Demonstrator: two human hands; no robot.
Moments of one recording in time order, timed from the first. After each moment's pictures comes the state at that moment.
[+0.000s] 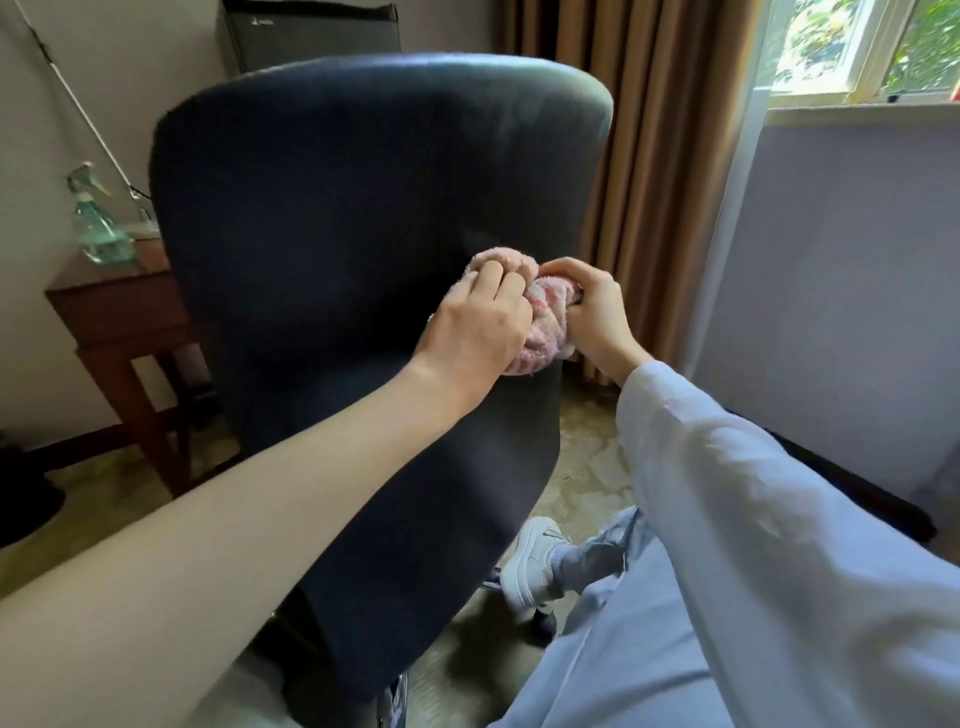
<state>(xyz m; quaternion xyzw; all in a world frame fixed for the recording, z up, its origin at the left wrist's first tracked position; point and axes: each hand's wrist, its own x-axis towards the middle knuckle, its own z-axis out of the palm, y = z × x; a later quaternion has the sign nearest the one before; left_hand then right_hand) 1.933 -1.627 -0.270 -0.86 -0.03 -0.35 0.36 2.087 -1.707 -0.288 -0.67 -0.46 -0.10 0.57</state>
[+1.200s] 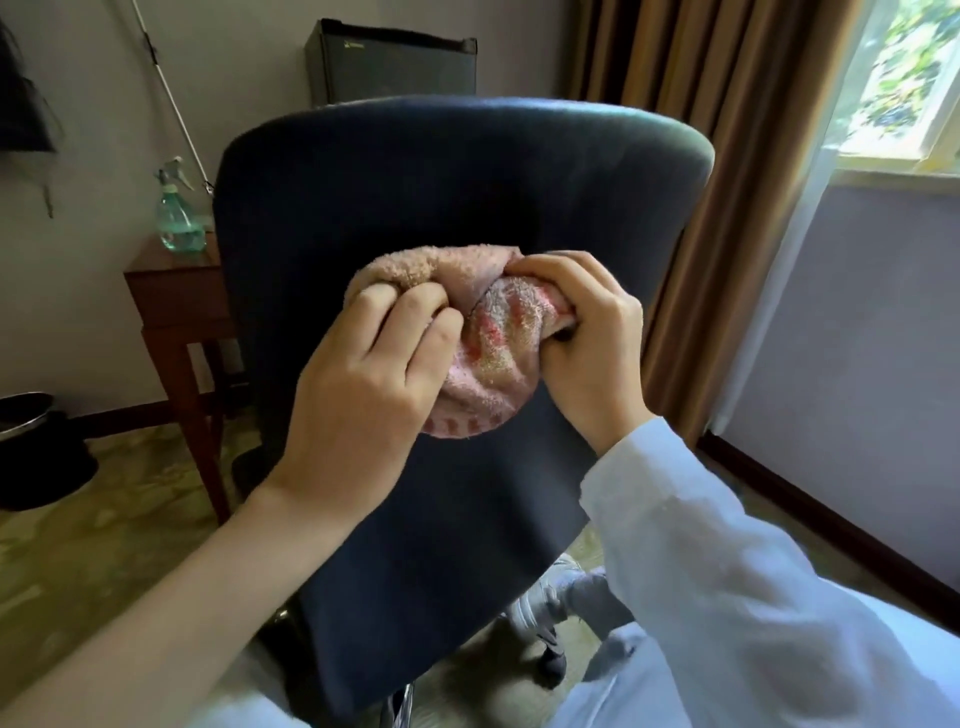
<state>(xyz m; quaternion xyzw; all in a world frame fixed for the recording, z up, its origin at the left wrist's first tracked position) 1.784 -1.617 -0.259 -0.80 -0.12 -0.52 0.27 1.952 -1.699 -0.242 -0.55 -0.55 -0.31 0.54</state>
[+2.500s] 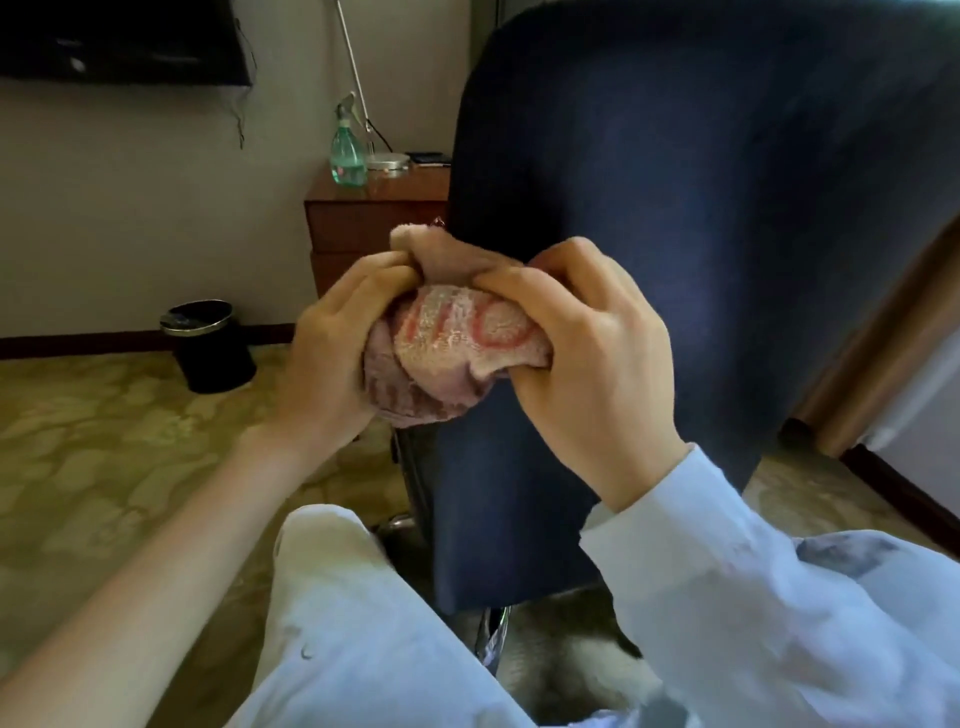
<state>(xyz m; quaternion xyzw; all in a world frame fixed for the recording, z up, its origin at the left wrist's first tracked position) 1.649 -1.531 -0.292 -0.83 -0.18 -0.52 -0.05 1.804 -1.654 -0.264 -0.57 -0.64 -0.34 0.39</state>
